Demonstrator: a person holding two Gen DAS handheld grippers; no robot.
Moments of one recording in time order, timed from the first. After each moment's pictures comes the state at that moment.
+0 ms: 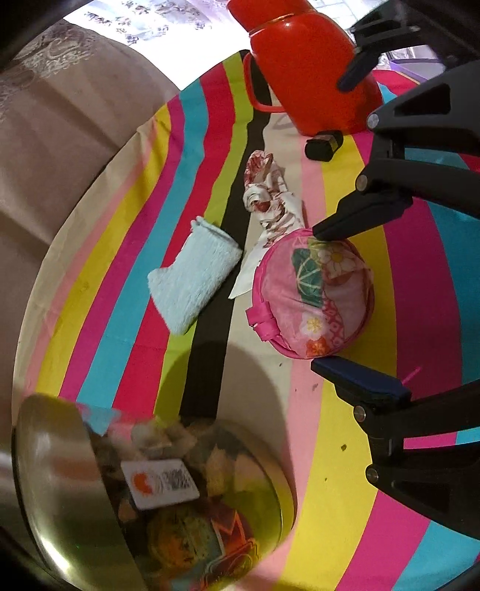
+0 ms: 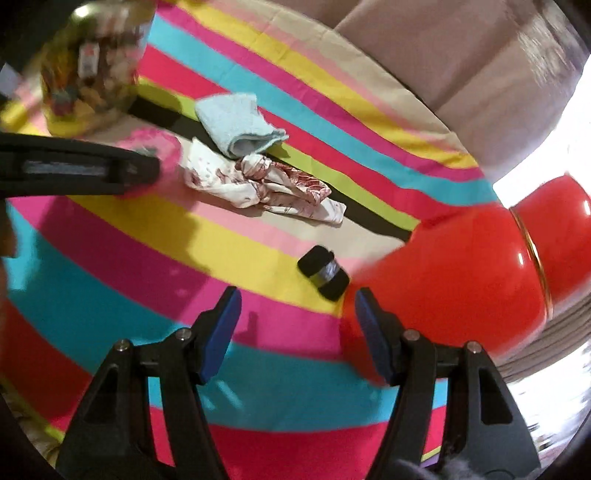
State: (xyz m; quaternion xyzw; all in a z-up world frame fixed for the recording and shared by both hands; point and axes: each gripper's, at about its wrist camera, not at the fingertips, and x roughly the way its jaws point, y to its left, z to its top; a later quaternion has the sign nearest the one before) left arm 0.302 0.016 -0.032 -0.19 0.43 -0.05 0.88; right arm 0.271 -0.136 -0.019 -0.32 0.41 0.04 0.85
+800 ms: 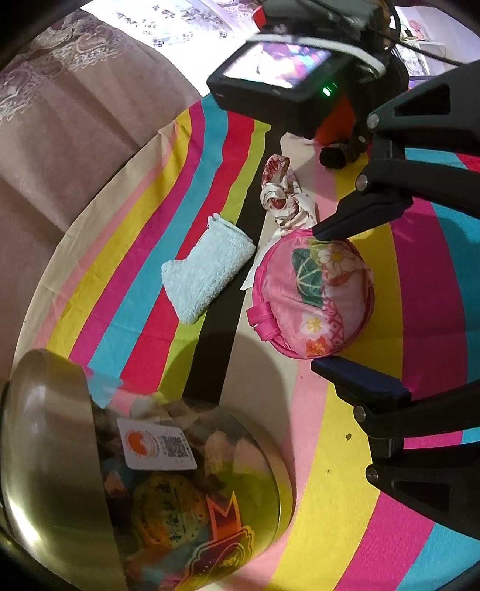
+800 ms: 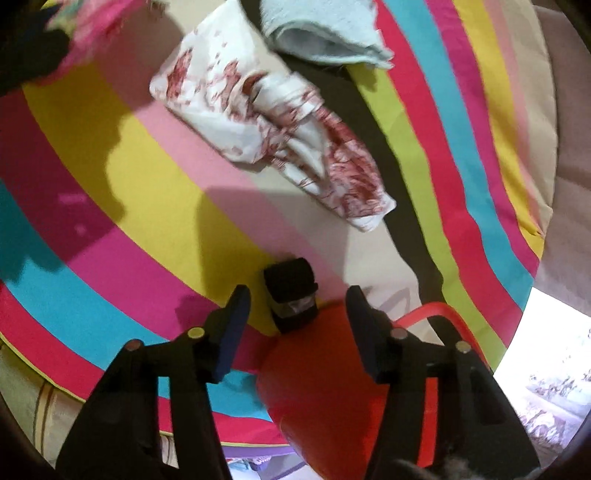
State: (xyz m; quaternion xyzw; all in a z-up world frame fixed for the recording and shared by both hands) left arm 0.299 0.034 -0.034 -0.23 0.42 -0.06 0.88; right arm 0.374 -0.121 -0.055 -0.53 0.59 0.13 0.60
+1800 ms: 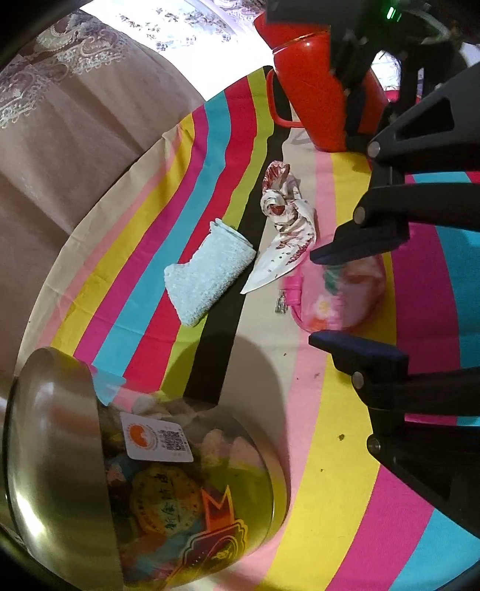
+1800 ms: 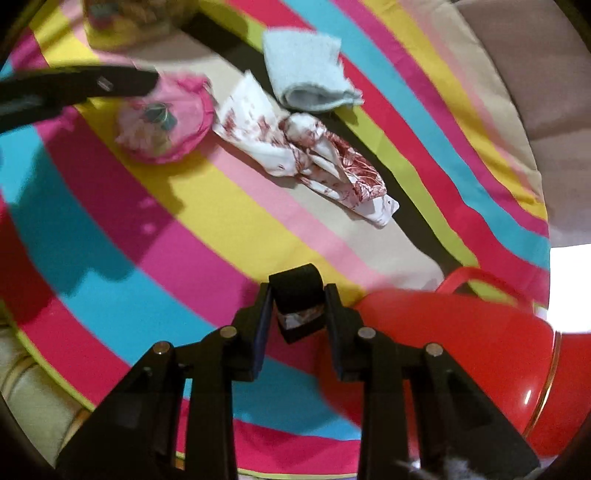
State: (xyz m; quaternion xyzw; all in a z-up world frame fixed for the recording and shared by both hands) left arm 0.293 0.033 -0.031 -0.23 0.41 -0.06 0.88; right arm 0.295 -0.146 -0.007 -0.36 0.50 0.17 0.77
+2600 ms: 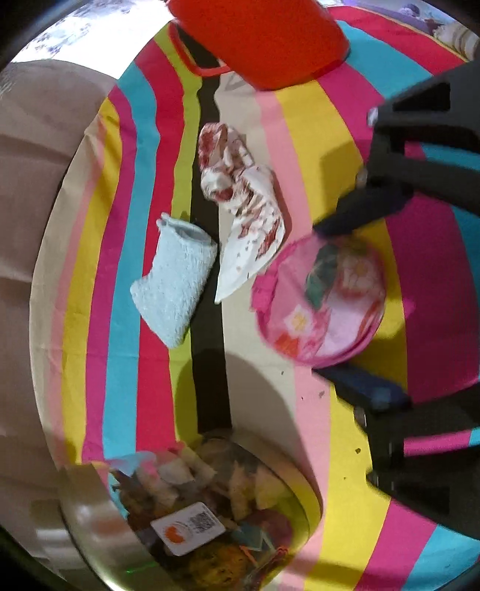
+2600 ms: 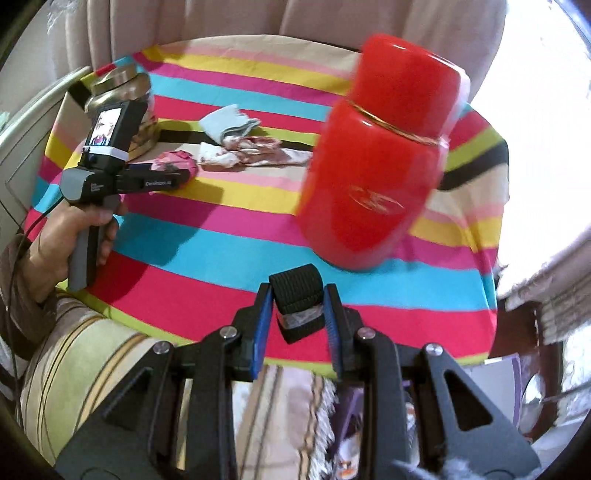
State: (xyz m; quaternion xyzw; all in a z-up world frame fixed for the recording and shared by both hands) left arm 0.305 -0.031 -0.048 -0.03 0.43 -0.01 0.90; right arm 0.158 -0.291 0.048 -0.10 0.44 0.12 0.88
